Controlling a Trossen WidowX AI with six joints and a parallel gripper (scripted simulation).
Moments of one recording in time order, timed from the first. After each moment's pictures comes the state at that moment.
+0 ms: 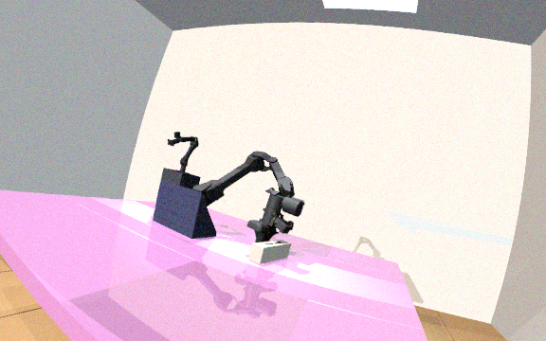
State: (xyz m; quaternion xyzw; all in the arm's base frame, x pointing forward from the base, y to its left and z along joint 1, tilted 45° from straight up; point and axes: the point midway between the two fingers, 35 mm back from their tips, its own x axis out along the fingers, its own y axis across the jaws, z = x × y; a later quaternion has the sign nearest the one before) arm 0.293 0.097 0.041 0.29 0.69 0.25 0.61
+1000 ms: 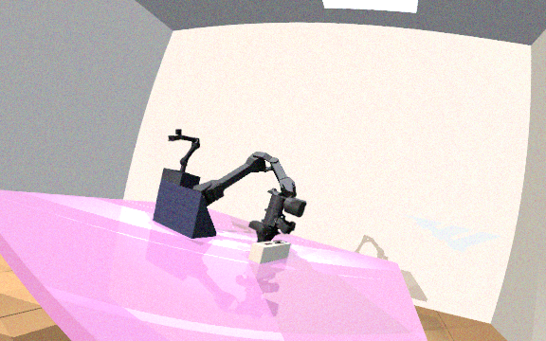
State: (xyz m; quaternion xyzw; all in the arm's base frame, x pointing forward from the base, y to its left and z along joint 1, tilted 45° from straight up) arm 0.301 0.096 0.041 0.29 0.69 0.25 0.61
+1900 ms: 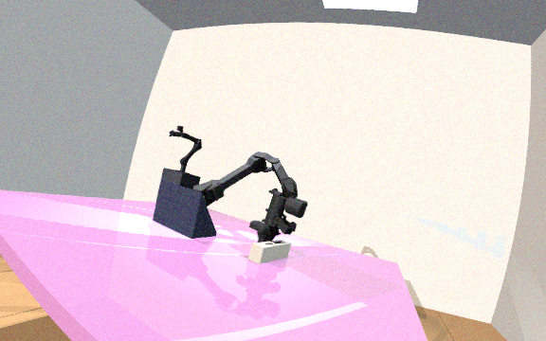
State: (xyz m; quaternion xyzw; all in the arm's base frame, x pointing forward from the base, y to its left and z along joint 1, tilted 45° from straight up) arm 0.304 0.096 0.041 0.29 0.70 0.25 0.60
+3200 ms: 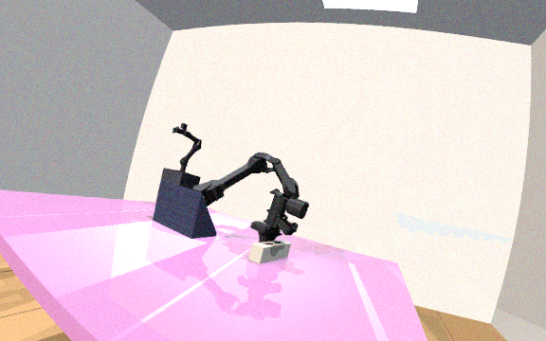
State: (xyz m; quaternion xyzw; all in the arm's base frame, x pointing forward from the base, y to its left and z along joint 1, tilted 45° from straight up) arm 0.309 0.096 0.040 0.29 0.70 0.25 0.60
